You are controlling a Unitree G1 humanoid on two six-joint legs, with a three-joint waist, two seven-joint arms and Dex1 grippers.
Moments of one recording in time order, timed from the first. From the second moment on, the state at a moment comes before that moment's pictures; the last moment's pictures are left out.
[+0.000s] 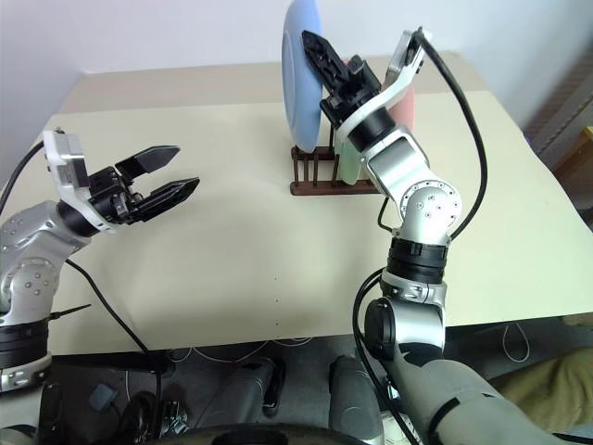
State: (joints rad) left arm -0.33 0.67 0.29 -0.21 -0.76 0.43 -0.93; right arm -0.86 -0.06 -0.36 0.03 1.20 0.73 0.16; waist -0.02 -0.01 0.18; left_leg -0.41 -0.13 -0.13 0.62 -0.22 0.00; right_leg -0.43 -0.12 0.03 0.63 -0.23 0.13
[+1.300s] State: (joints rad) left arm -0.32 0.66 0.29 -0.25 -0.78 0.45 -0.89; right arm -0.84 -0.04 -0.29 0.20 0.96 0.66 0.25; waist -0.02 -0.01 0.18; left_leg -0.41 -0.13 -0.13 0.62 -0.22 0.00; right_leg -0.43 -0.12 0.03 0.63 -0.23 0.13
